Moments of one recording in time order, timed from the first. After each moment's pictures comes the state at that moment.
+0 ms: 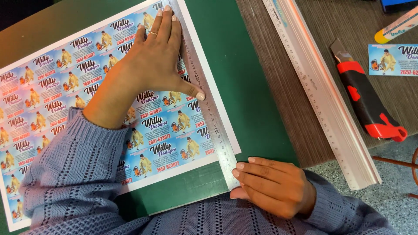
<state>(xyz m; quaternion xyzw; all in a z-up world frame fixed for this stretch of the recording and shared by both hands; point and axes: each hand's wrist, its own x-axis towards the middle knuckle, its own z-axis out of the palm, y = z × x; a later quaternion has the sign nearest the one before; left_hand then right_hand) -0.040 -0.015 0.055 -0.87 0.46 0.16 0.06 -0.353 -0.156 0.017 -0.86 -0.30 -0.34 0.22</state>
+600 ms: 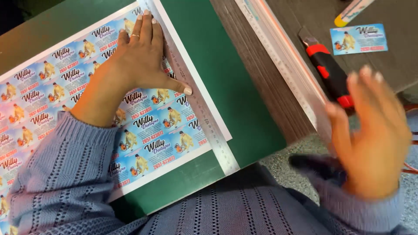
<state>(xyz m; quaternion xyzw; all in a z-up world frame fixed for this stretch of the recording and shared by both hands) -0.048 -0.017 0.069 -0.88 0.44 0.20 0.08 -0.424 -0.226 0.057 -0.95 0.13 -0.29 0.03</state>
